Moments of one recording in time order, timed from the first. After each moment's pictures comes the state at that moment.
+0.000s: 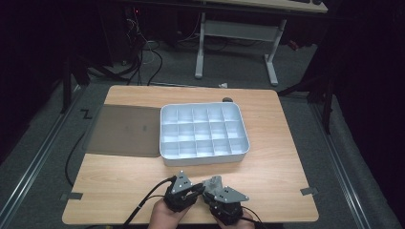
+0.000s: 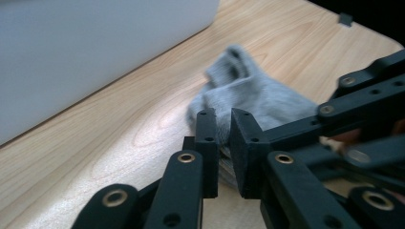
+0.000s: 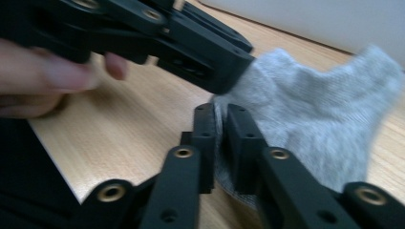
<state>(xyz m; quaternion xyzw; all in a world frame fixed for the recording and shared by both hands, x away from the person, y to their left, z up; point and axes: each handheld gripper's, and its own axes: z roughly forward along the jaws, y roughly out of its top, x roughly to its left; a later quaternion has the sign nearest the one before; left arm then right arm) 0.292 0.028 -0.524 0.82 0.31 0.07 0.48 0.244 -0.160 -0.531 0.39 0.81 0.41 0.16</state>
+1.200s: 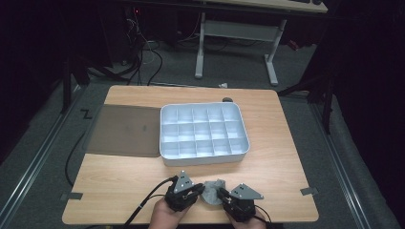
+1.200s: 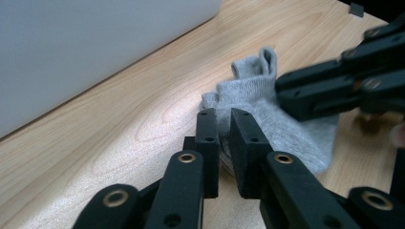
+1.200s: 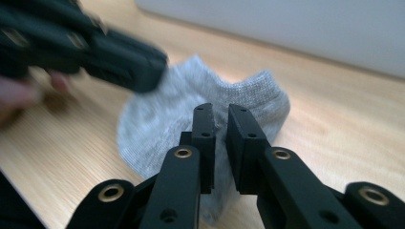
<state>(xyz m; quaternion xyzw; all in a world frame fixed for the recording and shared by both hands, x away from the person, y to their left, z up) 0.293 0.026 -0.528 0.82 0.31 0.07 0.47 0.246 -0.194 -0.529 0.45 0.78 0.39 0.19</state>
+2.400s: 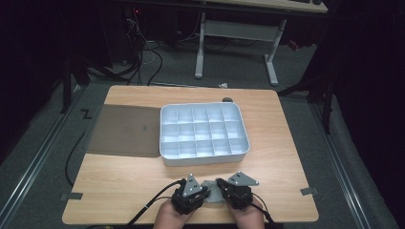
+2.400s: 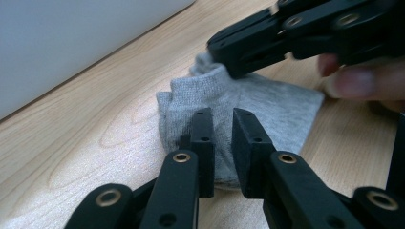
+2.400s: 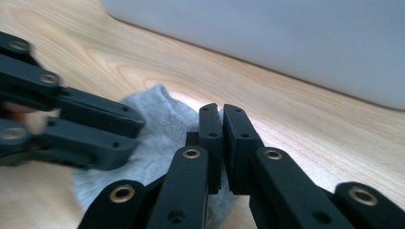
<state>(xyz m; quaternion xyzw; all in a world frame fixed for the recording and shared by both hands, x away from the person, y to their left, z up) 0.286 0.008 -0.532 0.84 0.29 0.08 0.45 0.279 -0.189 -0.520 0.45 0.78 0.37 0.20</state>
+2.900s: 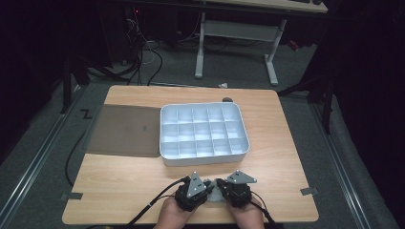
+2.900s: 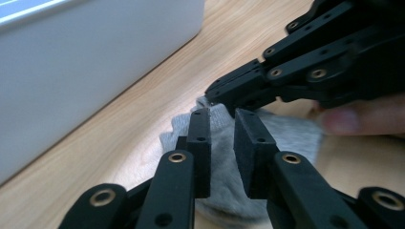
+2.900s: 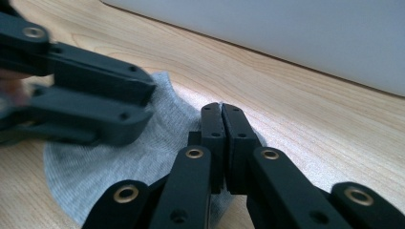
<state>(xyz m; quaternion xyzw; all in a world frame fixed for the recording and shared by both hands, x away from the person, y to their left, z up) 0.292 -0.004 -0.528 0.84 0.27 0.14 0.46 0.285 -0.191 -0.527 0.46 0.79 0.36 0.19</state>
